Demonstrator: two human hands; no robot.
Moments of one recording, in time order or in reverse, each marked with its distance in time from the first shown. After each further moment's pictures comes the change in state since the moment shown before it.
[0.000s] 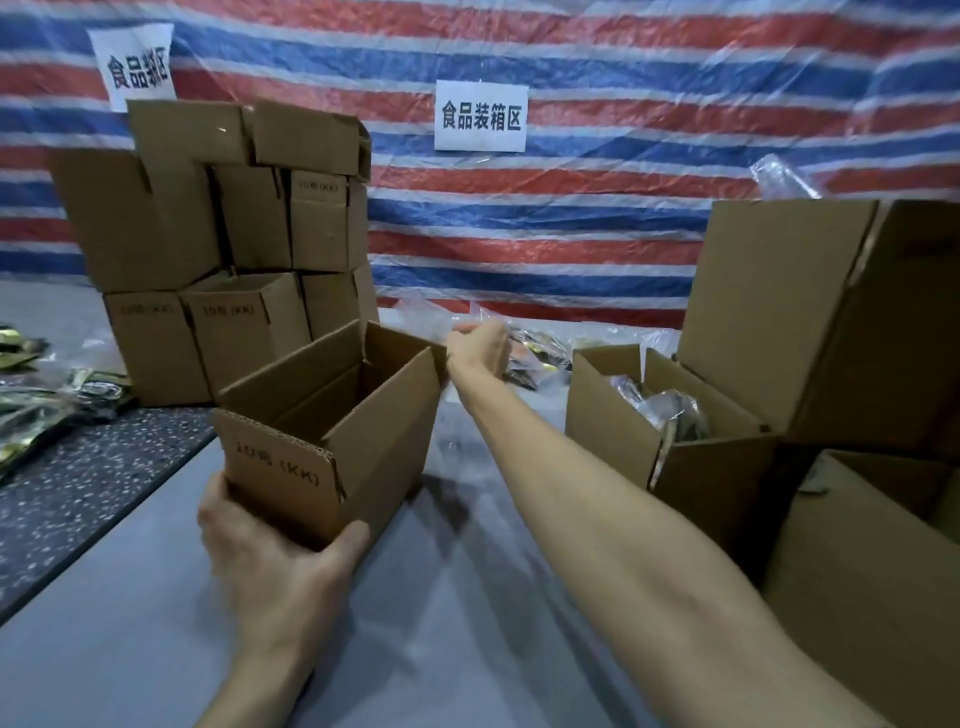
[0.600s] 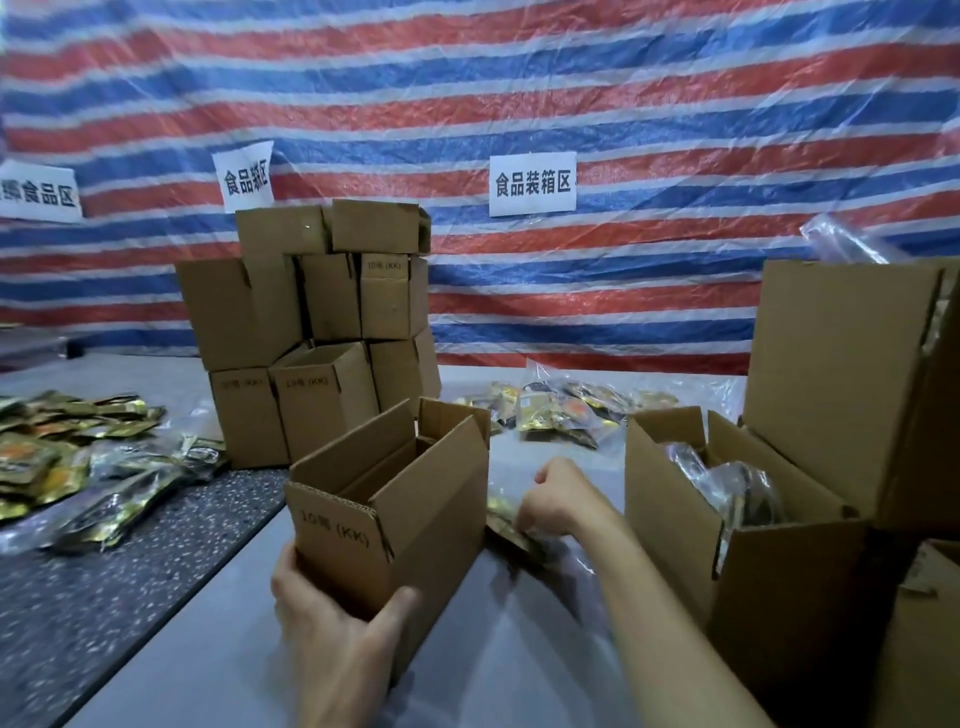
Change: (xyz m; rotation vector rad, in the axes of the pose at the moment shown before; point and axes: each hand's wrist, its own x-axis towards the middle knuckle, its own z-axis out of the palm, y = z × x) left_hand -0.007 0.045 -0.007 -0.129 0.024 -0.110; right_hand -0.015 0.058 -0.060 -0.435 -0.589 0.081
